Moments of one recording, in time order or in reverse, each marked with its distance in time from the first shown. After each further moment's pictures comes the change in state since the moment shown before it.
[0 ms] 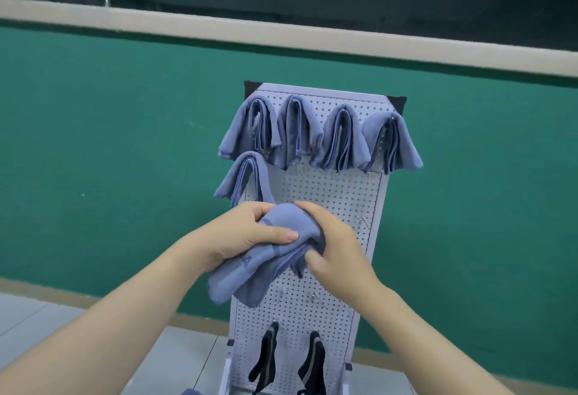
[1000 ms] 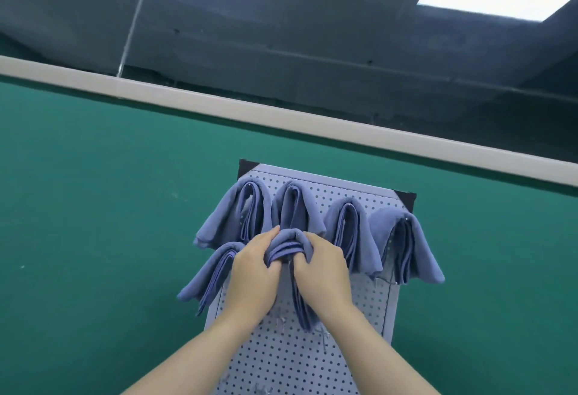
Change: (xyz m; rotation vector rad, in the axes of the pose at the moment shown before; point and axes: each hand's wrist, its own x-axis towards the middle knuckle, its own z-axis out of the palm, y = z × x) left_hand 0.180 -0.016 -0.019 0.153 0.805 0.524; right_hand 0.187 0.045 0.012 -0.104 0.238 0.089
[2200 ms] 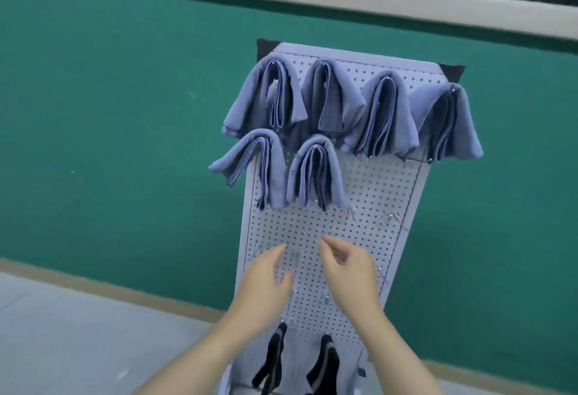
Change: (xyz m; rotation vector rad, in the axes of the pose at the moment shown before) left_hand -0.170 -0.068 -0.046 0.235 -0.481 -0.484; right_hand -0.168 0.054 0.041 0.305 -0.137 0.434
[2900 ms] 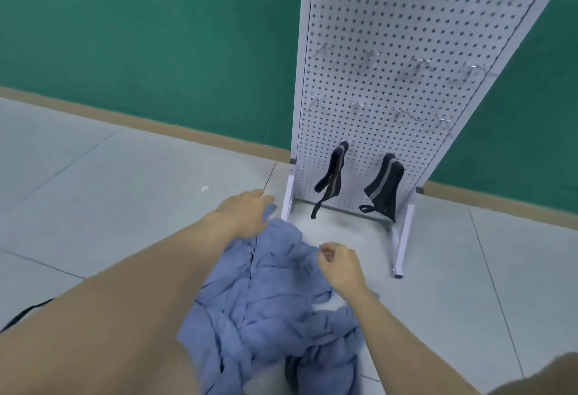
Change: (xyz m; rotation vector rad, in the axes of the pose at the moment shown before) left_hand -0.134 -0.234 -0.013 0.918 -0.650 -0.220; right_hand -0.248 0.273 0.151 -0.318 -0.459 0.481
